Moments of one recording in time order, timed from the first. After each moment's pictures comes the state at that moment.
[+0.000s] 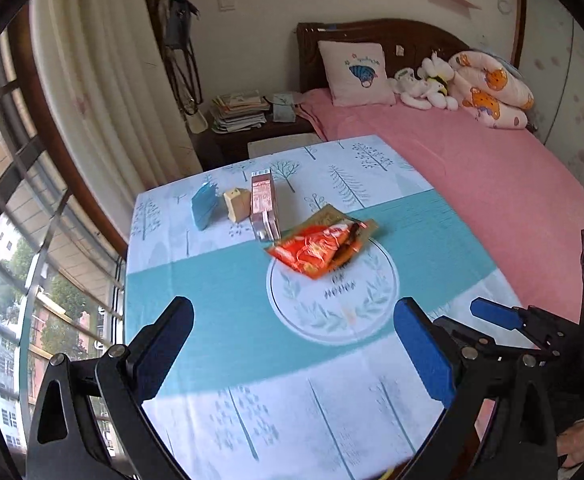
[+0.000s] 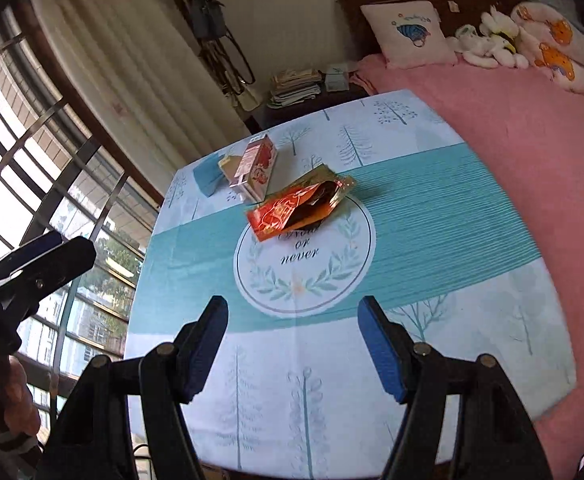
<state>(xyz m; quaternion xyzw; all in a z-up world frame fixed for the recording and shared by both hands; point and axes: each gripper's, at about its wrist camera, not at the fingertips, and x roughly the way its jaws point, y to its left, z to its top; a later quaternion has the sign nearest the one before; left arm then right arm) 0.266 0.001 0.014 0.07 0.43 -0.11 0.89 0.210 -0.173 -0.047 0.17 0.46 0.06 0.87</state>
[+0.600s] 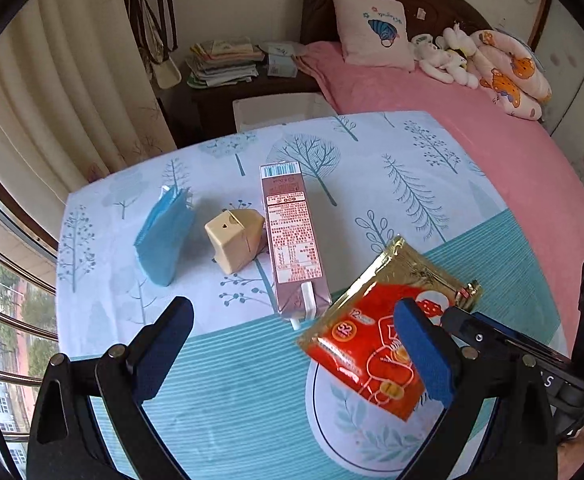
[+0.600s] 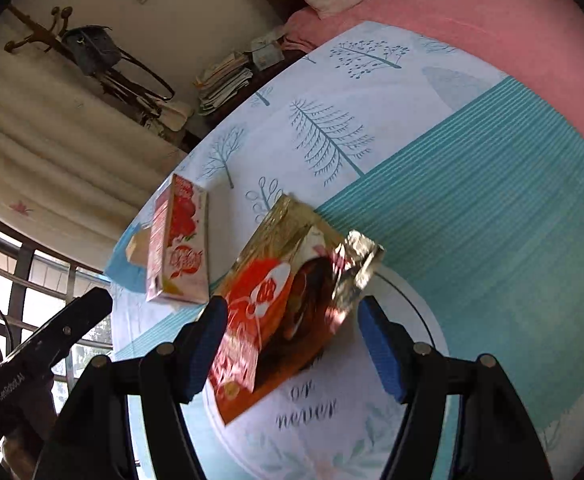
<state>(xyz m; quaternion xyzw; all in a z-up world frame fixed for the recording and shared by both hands) 0.485 0.018 -0.109 0.04 0.51 -0.14 0.85 0.390 -0.187 -0.156 0.31 0.49 -0.03 0.81</state>
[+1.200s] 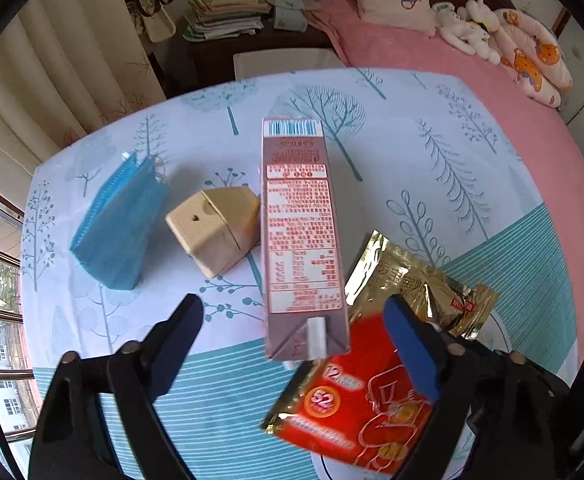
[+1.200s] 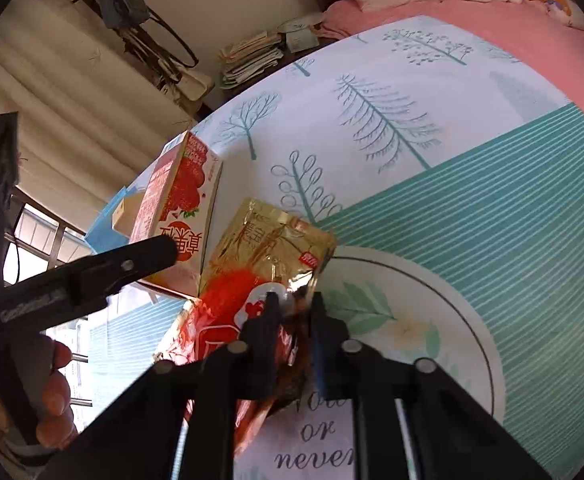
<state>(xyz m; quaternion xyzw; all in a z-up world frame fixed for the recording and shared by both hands) 0.533 0.004 -0.167 0.04 0.58 -0.13 0.80 0.416 -0.156 -0.183 0.24 0.51 0.02 0.83</state>
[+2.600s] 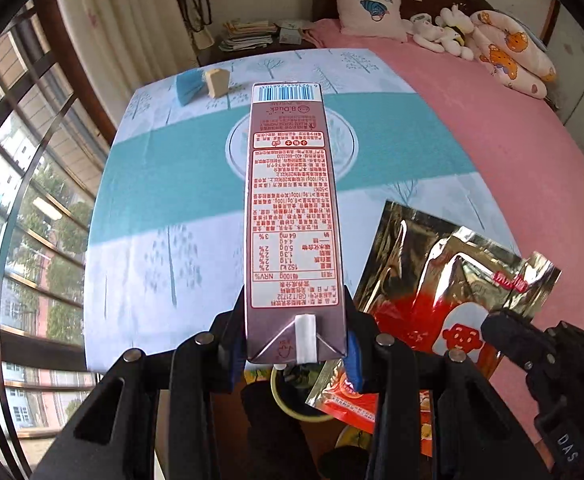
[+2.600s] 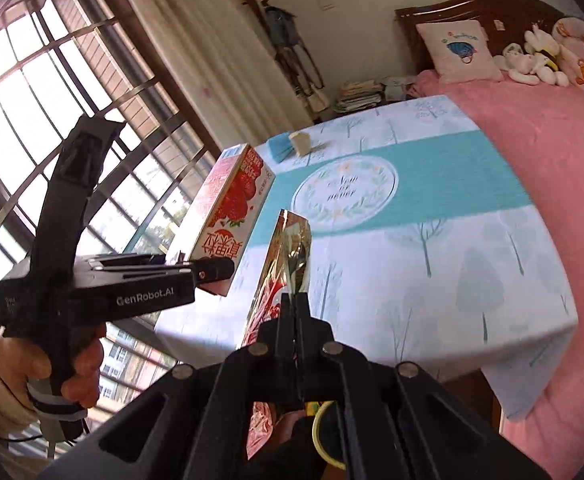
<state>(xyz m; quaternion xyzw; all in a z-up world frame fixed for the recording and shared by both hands) 0.095 -0.056 -0.047 0.04 0.53 -0.05 0.84 0.042 -0.209 -0.042 0.15 0.42 0.20 0.87</state>
